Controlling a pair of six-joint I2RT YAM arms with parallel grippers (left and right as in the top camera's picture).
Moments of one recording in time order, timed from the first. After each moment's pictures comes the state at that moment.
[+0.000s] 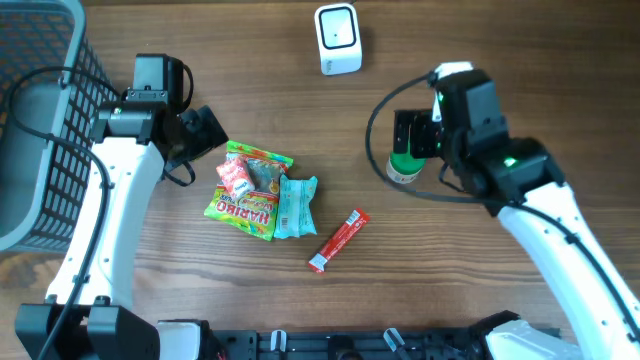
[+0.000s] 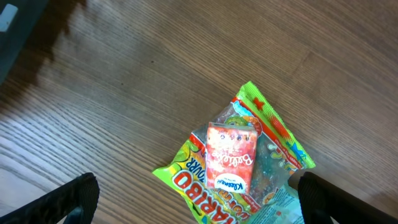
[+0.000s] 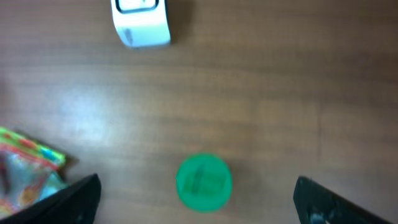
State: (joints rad) left arm -0.04 1.51 1.34 -1.09 -0.11 -0.58; right arm 0.38 1.35 1.27 -0.83 0.14 0.29
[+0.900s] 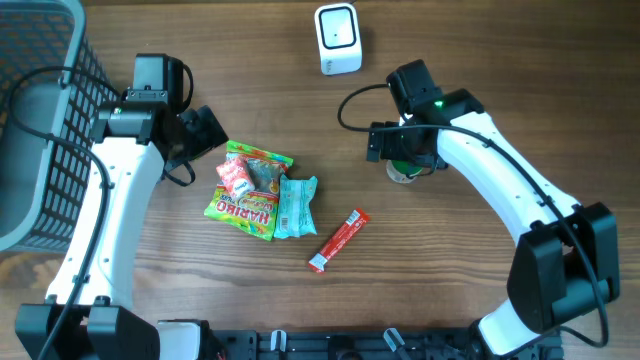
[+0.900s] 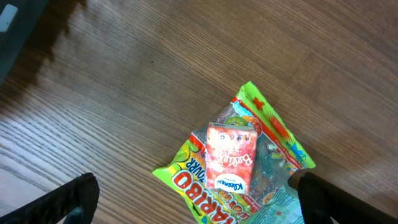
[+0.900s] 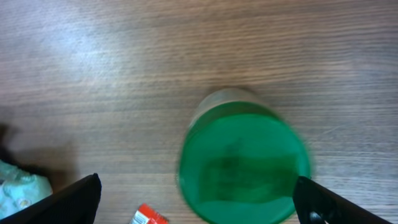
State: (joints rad) left arm -0.04 1.51 1.34 -1.09 -0.11 -0.58; right arm 0.38 1.77 1.33 -0.91 0.02 0.47
